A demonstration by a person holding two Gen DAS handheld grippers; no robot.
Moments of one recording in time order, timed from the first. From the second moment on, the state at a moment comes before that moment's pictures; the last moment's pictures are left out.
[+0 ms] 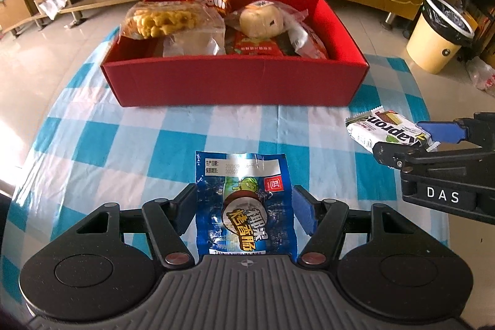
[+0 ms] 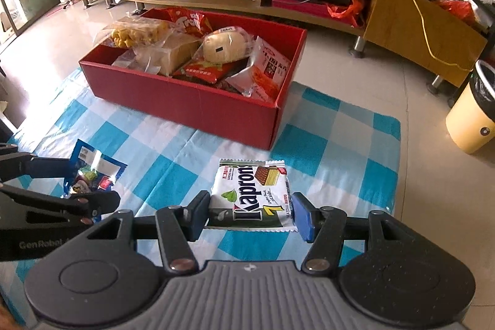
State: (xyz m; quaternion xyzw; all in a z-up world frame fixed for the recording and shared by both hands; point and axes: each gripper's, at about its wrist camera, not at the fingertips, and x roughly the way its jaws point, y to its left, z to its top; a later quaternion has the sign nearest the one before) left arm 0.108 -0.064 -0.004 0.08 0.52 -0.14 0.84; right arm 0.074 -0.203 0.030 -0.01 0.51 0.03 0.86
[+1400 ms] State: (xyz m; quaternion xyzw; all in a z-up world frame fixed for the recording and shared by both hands) left arm 0.158 -0.064 0.039 0.05 0.46 -0.11 0.88; right arm 0.117 -0.199 0.060 0.00 0.45 0.01 0.89
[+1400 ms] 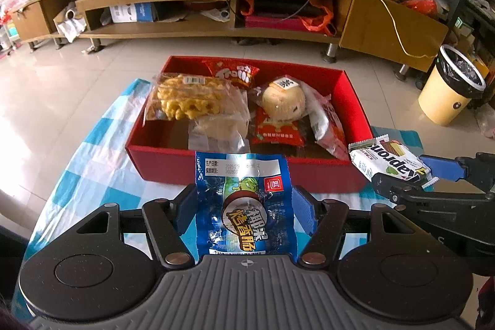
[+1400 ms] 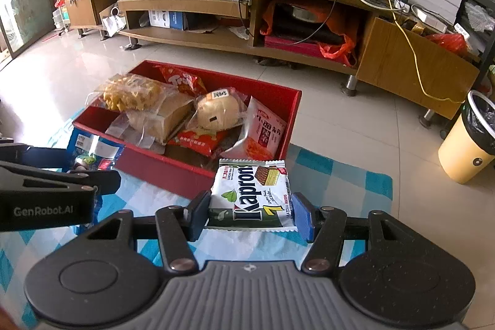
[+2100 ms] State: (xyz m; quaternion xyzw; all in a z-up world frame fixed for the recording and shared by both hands) left arm 0.196 -0.066 0.048 0.04 0.45 -0.09 0.89; right arm 0.150 -0.201 0.063 0.00 0.44 0.00 0.90
